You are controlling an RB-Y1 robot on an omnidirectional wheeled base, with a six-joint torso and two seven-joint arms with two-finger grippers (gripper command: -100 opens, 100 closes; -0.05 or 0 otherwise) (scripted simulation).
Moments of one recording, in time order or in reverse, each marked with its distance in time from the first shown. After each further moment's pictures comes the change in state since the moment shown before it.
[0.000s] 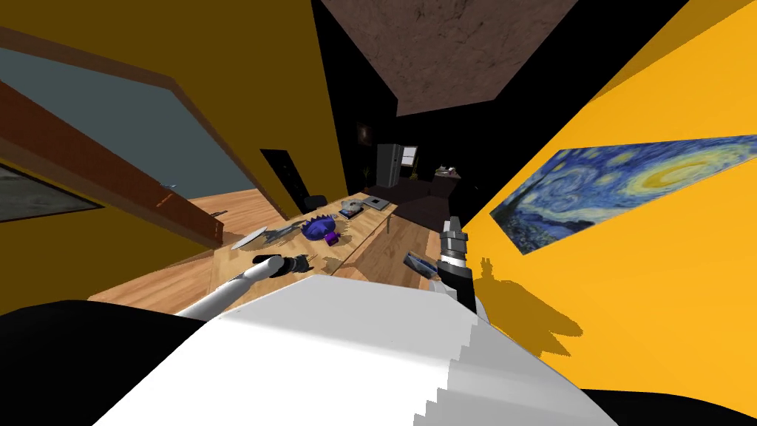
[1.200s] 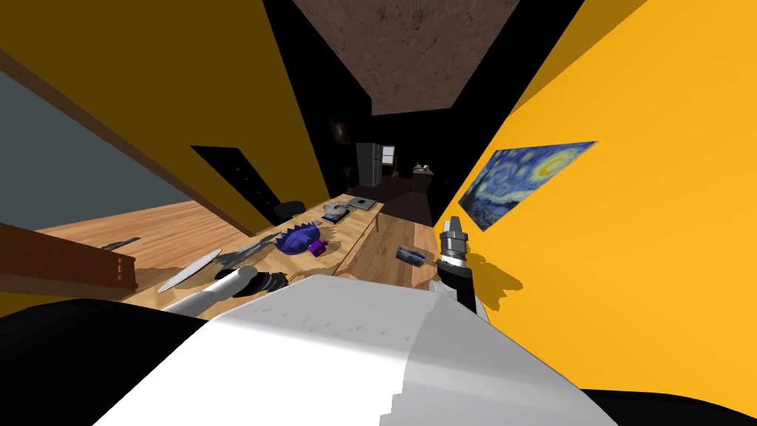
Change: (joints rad) left arm 0.031 0.126 -0.086 0.259 0.279 0.125 -0.015; right arm 0.000 0.000 0.000 0.000 0.000 0.000 0.000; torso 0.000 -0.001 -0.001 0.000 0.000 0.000
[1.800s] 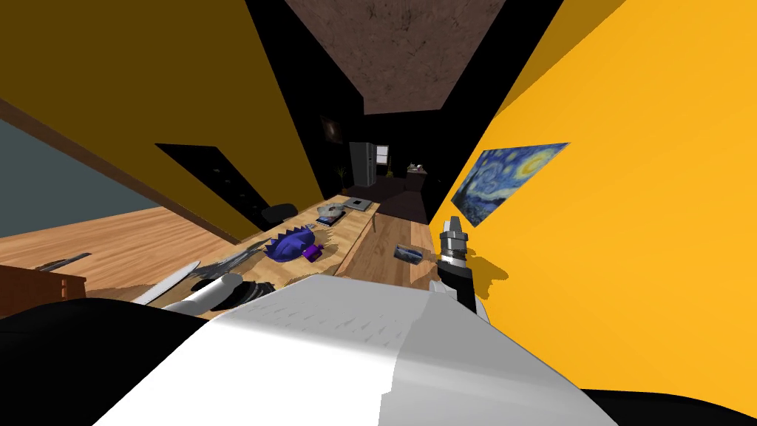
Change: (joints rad) left arm 0.026 0.034 -0.041 0.101 0.085 0.020 -0.021; right arm 0.000 0.000 0.000 0.000 0.000 0.000 0.000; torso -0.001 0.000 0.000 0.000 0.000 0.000
